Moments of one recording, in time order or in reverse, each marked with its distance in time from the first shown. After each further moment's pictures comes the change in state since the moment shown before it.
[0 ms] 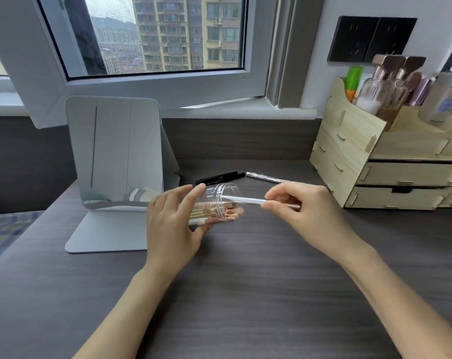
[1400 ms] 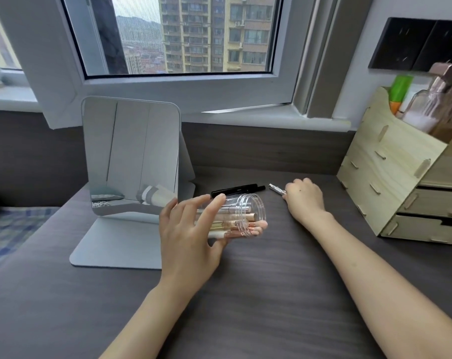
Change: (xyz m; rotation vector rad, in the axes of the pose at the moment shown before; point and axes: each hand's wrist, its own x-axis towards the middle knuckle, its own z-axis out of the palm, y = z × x) left_hand 0.010 -0.003 0.012 0.063 0.054 -0.011; right_hand 0.113 0.120 0.072 -0.947 -0.250 0.185
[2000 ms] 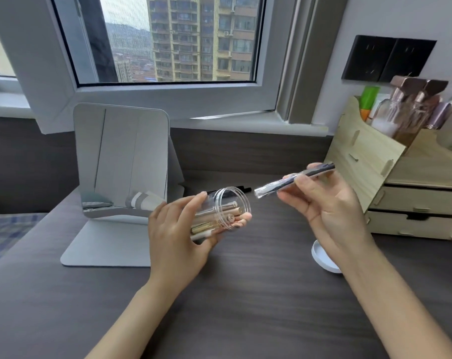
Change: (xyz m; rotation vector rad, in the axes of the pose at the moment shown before) left_hand 0.001 0.008 -0.009 -0.152 0.082 -0.048; right_hand -0.119 -0.005 -0.119 2.146 0.156 0.075
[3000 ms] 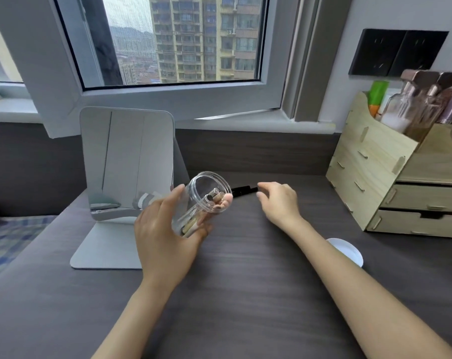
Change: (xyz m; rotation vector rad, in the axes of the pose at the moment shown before) left_hand 0.005 -0.010 -0.015 -0.078 0.088 -0.213; right_hand 0.087 0.106 -0.017 -1.556 -0.031 -0.028
